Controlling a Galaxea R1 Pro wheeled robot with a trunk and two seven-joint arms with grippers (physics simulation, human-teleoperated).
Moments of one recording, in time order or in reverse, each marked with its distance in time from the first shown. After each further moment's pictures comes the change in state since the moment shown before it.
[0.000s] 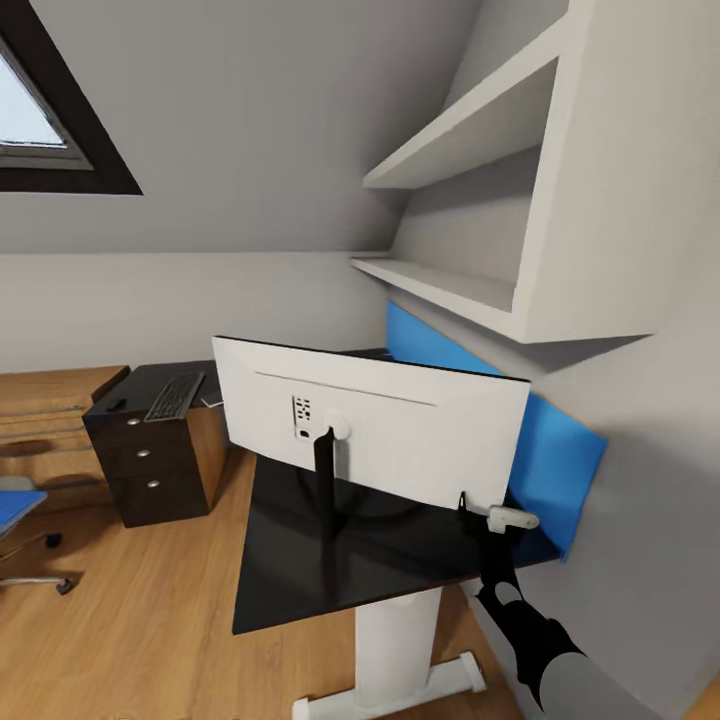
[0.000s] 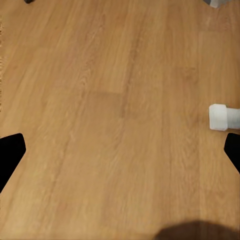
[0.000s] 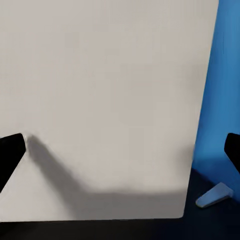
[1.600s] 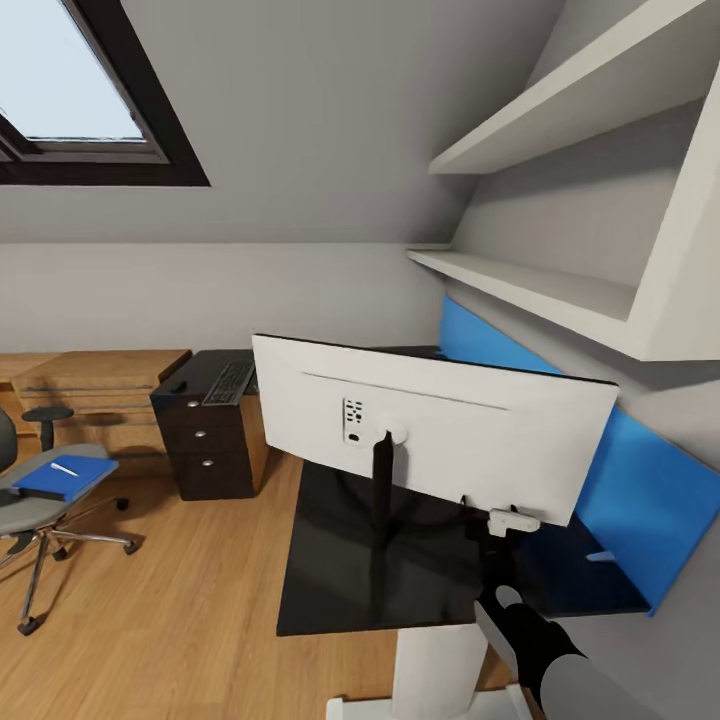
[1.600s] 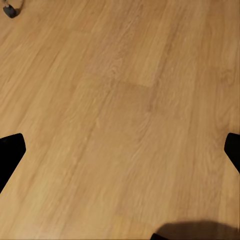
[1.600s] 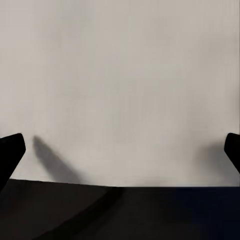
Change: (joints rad) left arm 0.000 0.000 0.000 0.002 0.001 0.001 0.000; right arm 0.000 -0.001 0.000 0.021 0.003 -0.001 0.001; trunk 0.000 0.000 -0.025
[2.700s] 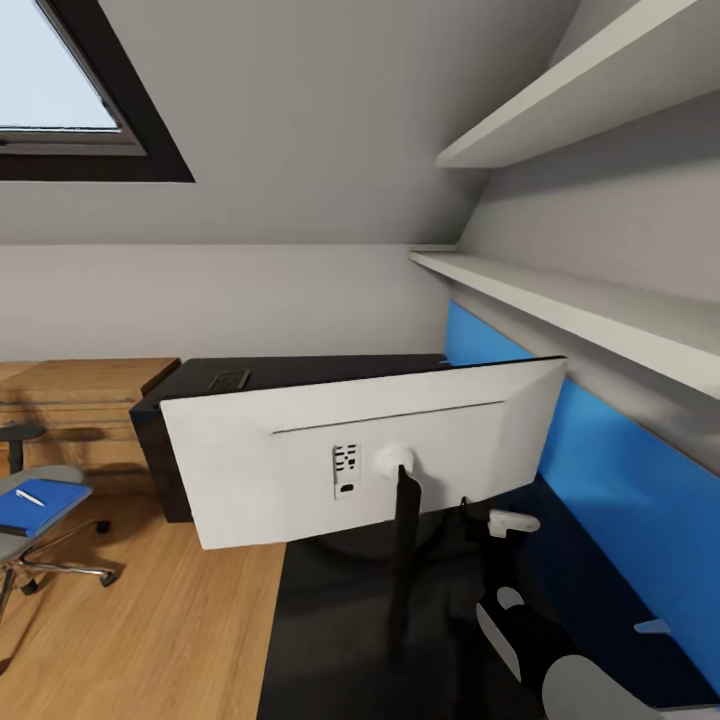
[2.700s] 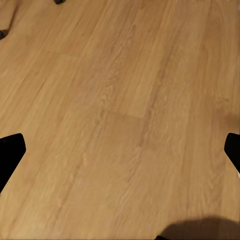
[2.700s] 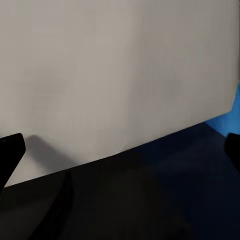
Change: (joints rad) left arm 0.000 0.011 0.000 0.000 0.002 -0.001 0.000; right arm 0.000 -0.005 -0.001 0.009 0.028 0.000 0.000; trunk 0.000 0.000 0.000
